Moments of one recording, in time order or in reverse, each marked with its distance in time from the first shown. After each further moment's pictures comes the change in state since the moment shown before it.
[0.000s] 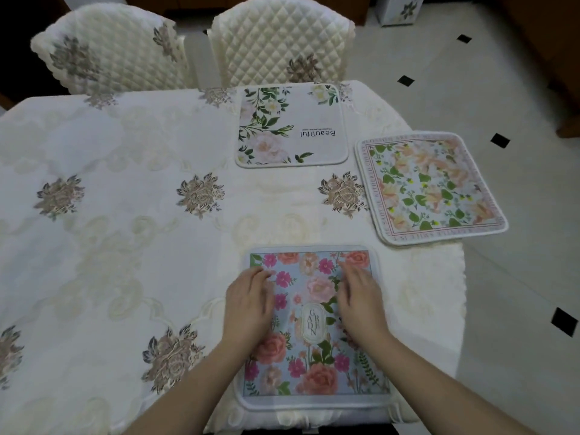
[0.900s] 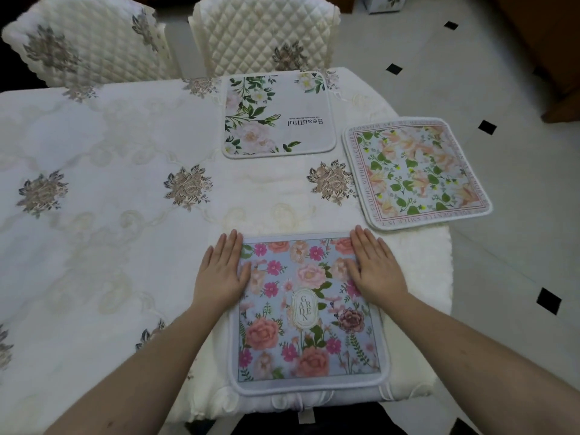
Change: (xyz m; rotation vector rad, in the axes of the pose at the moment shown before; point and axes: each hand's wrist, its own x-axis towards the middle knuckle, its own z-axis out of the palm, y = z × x) left_hand 0.037 -0.061 0.005 0.336 -0.349 -0.018; right_hand 0.042 0.076 -0.018 -0.582 -0.123 -0.134
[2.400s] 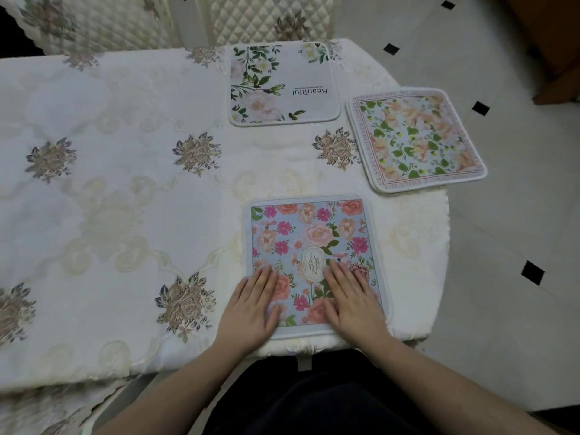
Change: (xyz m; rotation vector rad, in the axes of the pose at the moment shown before) left_hand -0.148 0.033 0.022 -0.019 -0.158 0.230; right_hand -0.140 -0.094 0.040 0.026 -0.132 -0.084
